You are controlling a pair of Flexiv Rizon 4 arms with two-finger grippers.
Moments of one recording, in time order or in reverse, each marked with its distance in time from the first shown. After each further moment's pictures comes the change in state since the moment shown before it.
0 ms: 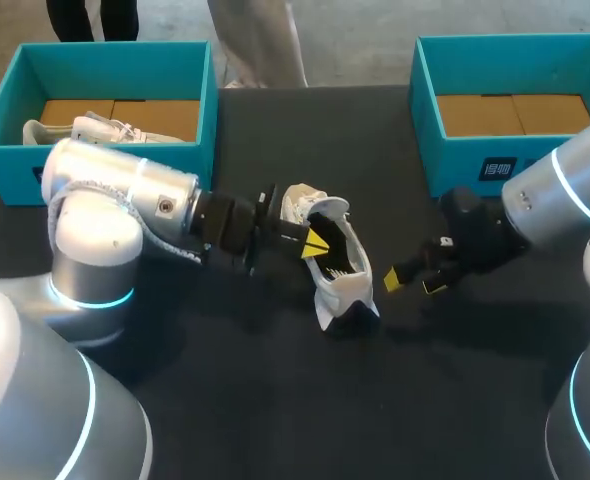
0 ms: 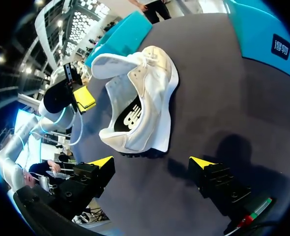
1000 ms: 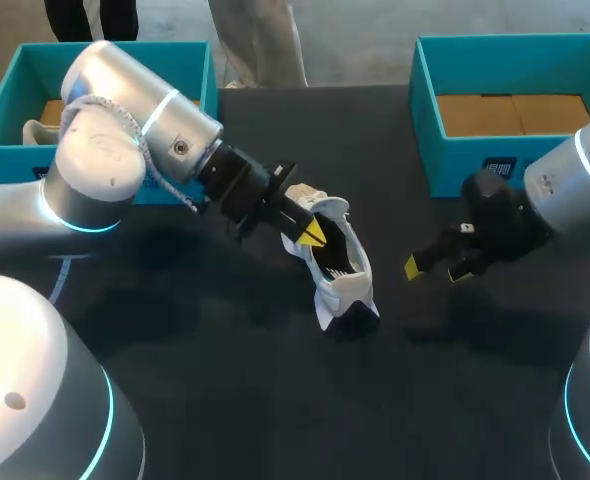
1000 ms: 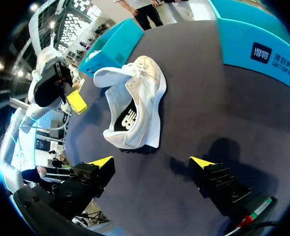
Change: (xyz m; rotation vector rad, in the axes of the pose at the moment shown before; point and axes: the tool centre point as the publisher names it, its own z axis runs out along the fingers) left arm -0.013 -0.018 -0.010 -0.008 0.325 0.110; right arm -0.003 0.000 -0.041 -0.034 -0.085 0.039
